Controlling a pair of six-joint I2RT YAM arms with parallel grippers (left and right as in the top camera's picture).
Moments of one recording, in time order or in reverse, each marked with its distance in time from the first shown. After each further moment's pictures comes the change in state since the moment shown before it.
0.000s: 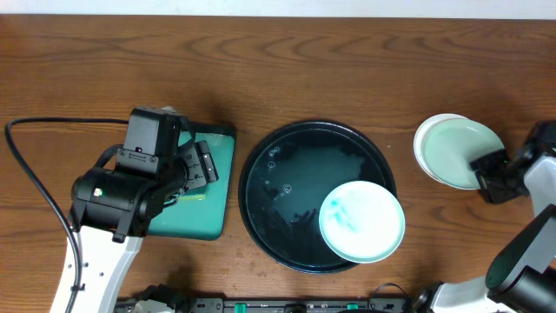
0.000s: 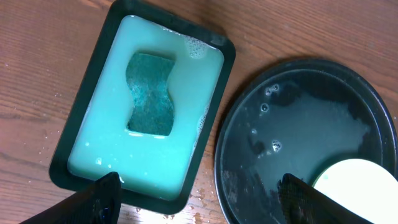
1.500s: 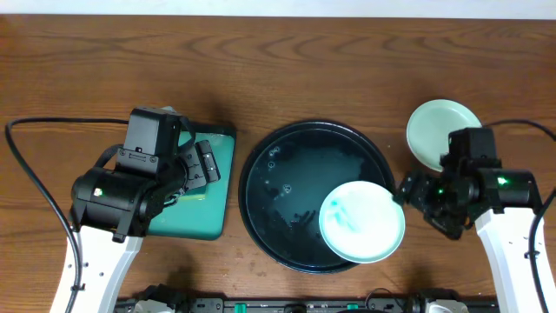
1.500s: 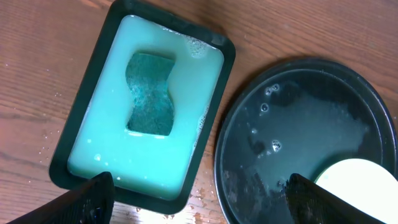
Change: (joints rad) left arm 0.000 0.000 0.000 0.000 0.000 0.000; right arm 0.541 -0.525 -0.027 -0.596 -0.006 -0.074
